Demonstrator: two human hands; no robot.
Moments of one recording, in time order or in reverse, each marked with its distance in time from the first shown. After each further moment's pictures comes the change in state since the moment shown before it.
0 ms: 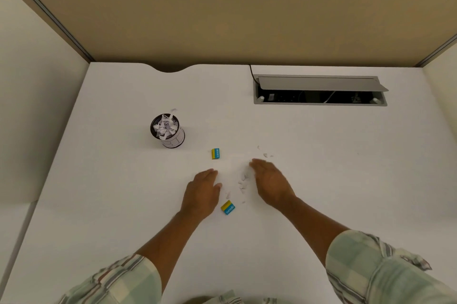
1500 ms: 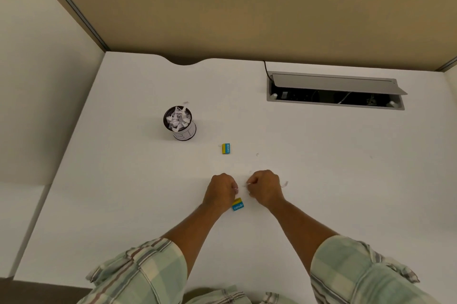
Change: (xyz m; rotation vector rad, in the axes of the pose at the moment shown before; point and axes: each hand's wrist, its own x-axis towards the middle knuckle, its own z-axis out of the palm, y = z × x) left_hand 0.004 0.029 0.011 -0.202 -0.115 -0.216; right_hand 0.006 -0.050 0.020 0.418 -0.108 0.450
